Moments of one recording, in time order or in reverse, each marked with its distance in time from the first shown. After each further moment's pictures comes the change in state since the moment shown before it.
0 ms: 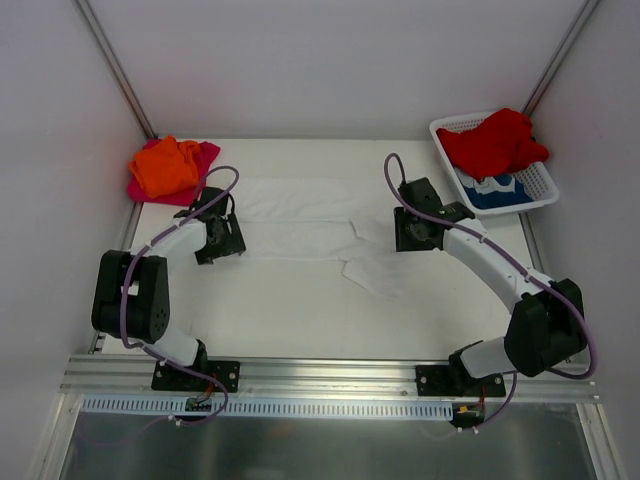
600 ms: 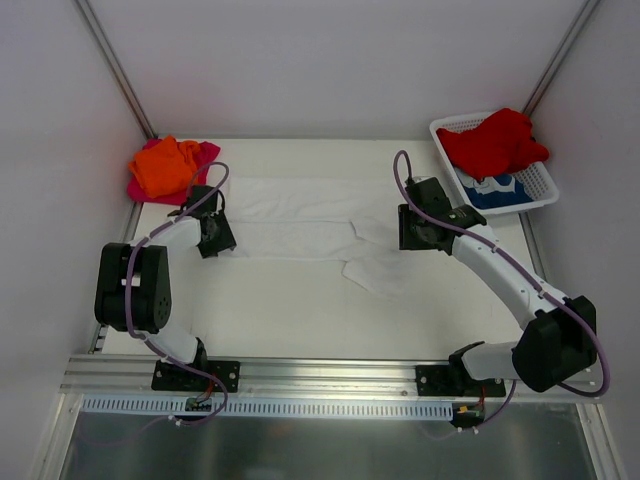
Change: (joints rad) left arm 0.078 0.073 -0.001 0.126 0.067 0.000; right arm 0.000 -0.093 -0.004 -0.017 -0.006 0.004
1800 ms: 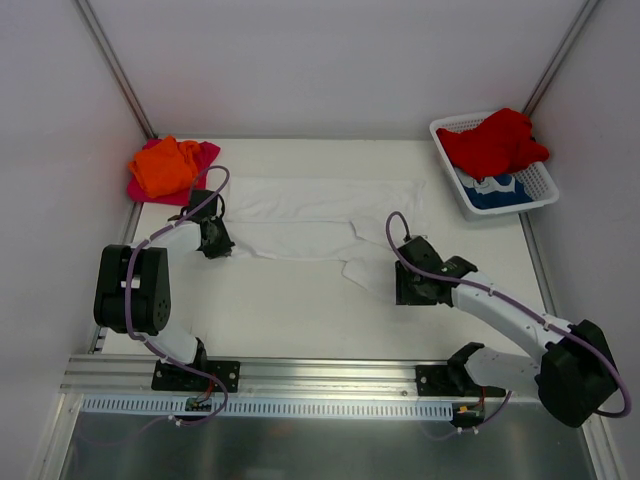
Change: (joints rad) left arm 0.003 -0.011 -0.050 0.058 0.074 -0.001; right arm 0.175 -0.204 -0.419 0.032 0.011 0.231
